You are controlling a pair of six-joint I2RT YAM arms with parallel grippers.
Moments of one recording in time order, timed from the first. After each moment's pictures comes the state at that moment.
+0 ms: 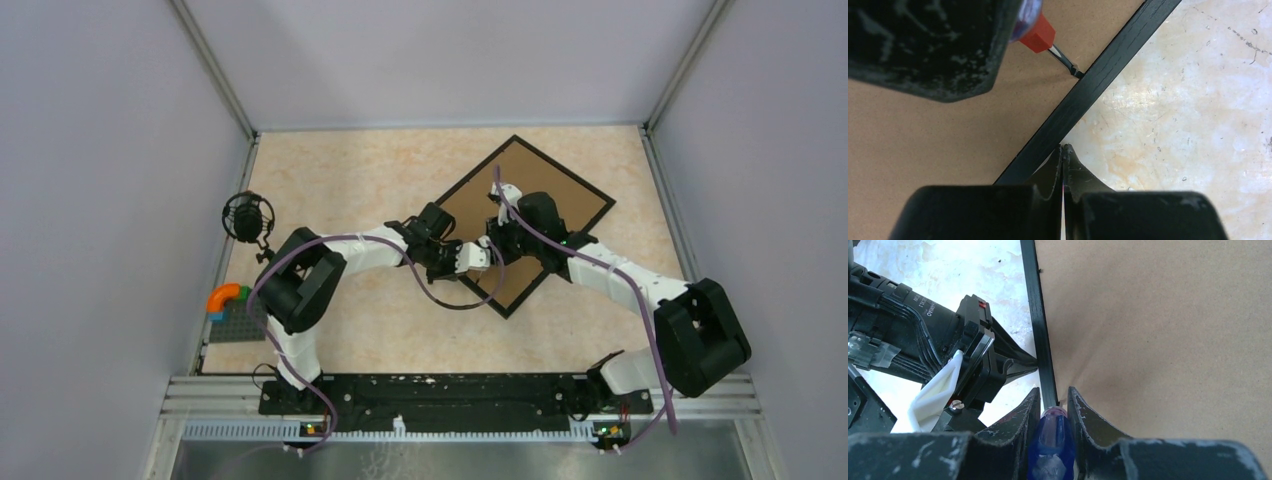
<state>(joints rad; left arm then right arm) -0.72 1.88 1.13 -0.29 0.49 0.80 0.54 1.37 0.81 -0.12 -0.31 0.18</state>
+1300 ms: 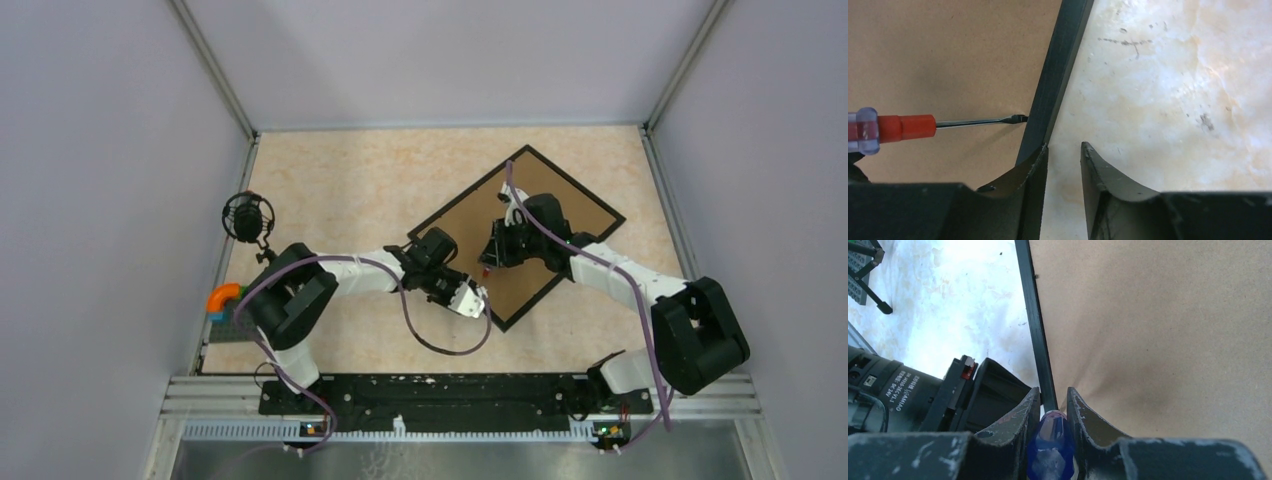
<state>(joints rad) -0.83 1.75 0.93 -0.18 0.59 1.22 0.49 1.39 0.78 -0.12 -0.38 0.32</state>
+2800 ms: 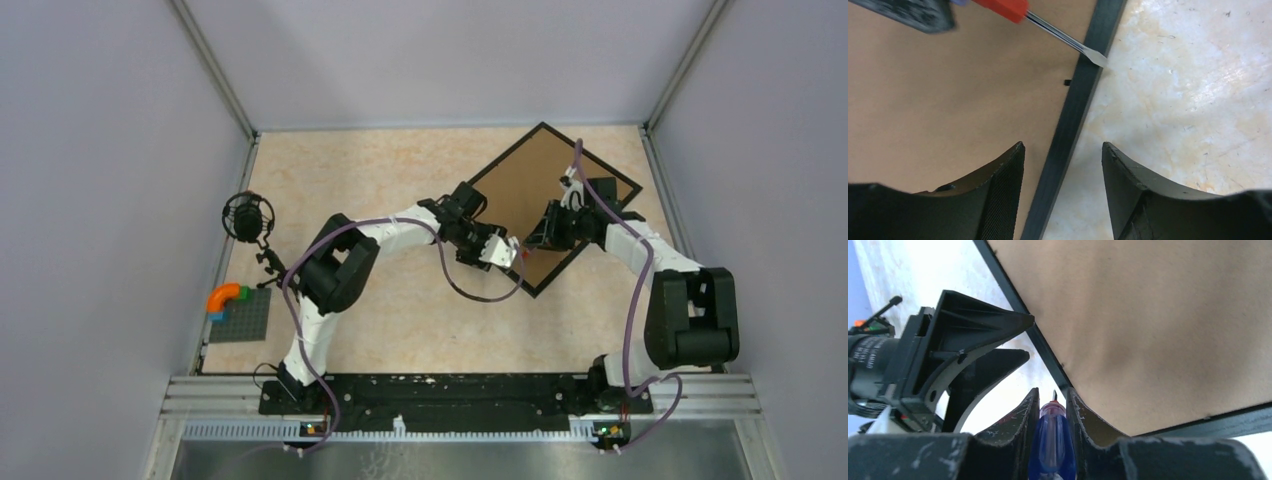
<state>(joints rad) -0.77 2.10 1.53 -0.39 0.56 1.21 0.09 1.47 0.90 -0.35 -0.54 0.32</state>
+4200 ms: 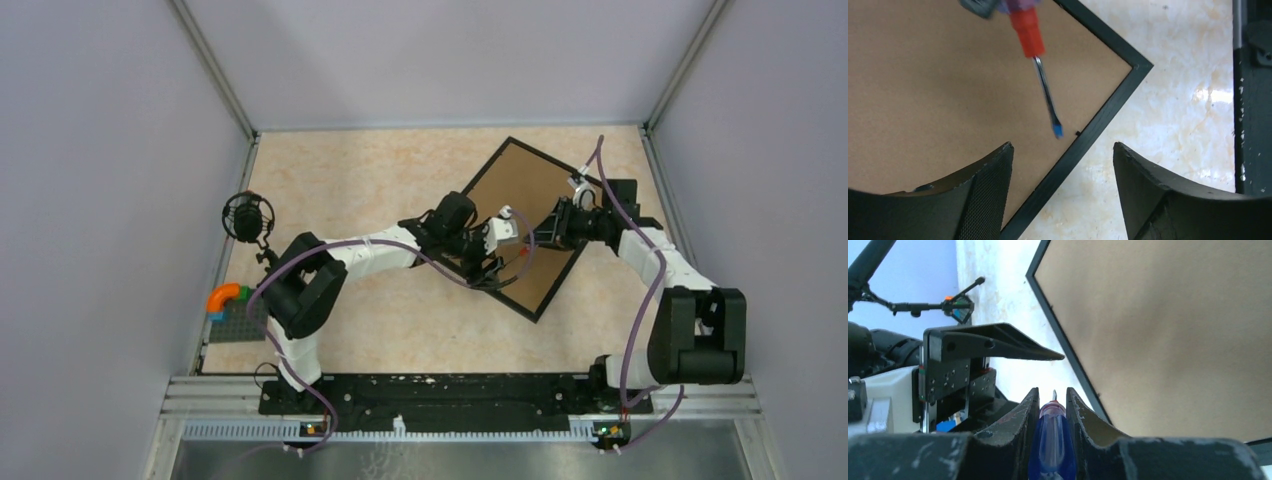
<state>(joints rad) -0.83 1.86 1.24 -0.10 0.61 0.36 -0.02 1.41 0.87 -0.35 -0.85 0.37</state>
